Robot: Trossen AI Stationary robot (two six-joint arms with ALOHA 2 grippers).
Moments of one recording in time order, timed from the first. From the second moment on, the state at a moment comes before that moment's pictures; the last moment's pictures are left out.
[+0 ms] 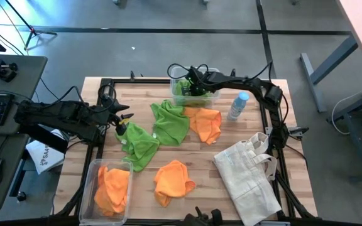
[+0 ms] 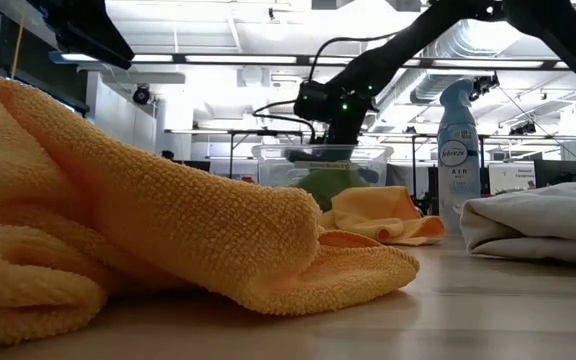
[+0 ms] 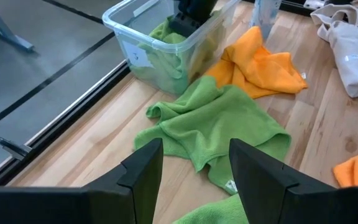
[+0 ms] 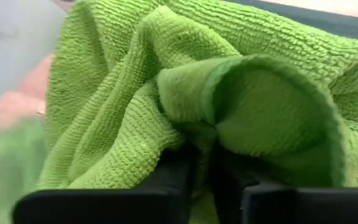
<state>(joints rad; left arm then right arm) -0.14 0.69 0.84 -0.87 -0.62 -0.42 -0.52 2.08 1.56 -0.58 0.13 0.74</state>
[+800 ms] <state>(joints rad) -0.14 0.70 0.84 -0.87 -0.56 -0.42 -0.49 1.75 1.64 -0.74 0.20 0.73</state>
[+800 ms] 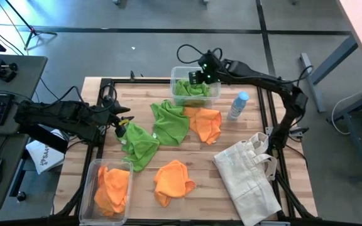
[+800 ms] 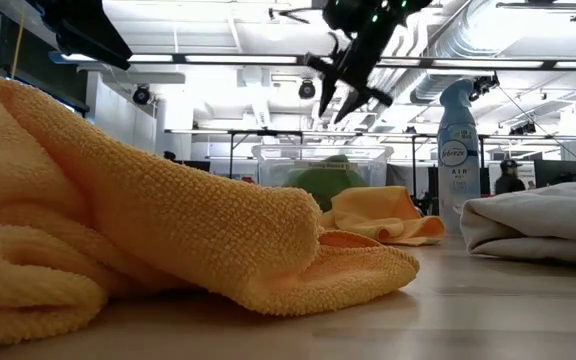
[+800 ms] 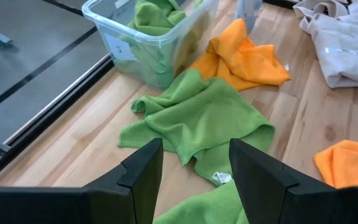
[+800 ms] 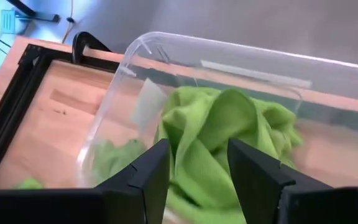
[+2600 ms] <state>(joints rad) -0.21 1.07 0.89 -0.62 -0.37 -0.50 0.45 1.29 0.85 -0.55 0.41 1.05</state>
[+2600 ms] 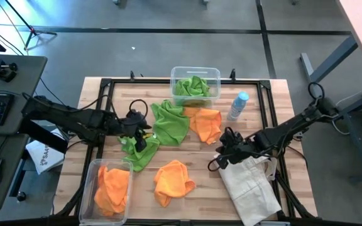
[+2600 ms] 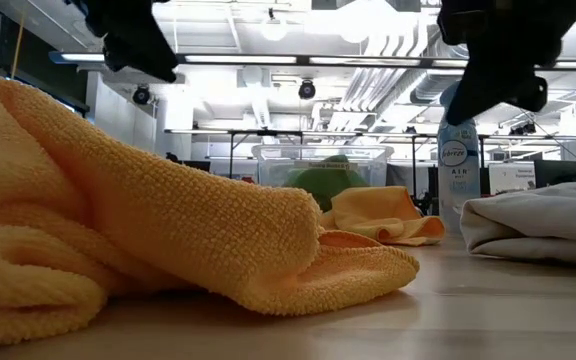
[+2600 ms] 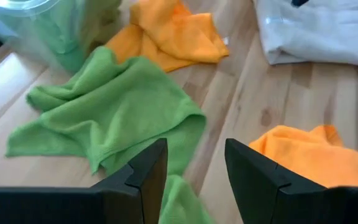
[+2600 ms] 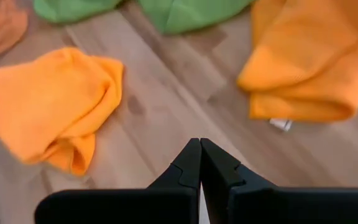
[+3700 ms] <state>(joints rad) -0.28 1.49 1.20 -0.71 -0.27 -0.51 0.44 1.30 0.85 -0.50 0.38 0.96</state>
